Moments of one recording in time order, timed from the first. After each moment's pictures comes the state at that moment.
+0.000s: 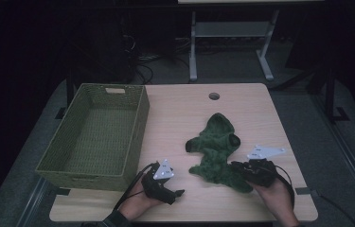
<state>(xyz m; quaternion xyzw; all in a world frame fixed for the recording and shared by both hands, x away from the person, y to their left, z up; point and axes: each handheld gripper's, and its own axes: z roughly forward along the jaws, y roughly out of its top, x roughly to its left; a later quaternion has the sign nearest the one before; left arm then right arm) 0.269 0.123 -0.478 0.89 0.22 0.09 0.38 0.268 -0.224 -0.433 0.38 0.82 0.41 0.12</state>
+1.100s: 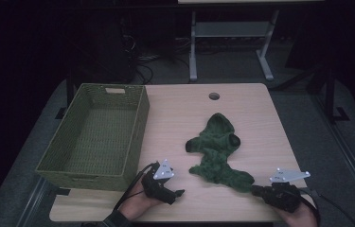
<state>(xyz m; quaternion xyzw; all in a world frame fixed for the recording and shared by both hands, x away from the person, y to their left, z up) 0.269 0.122 -0.478 0.89 0.22 0.09 0.38 0.219 -0.274 -0.465 0.41 0.83 0.38 0.07</state>
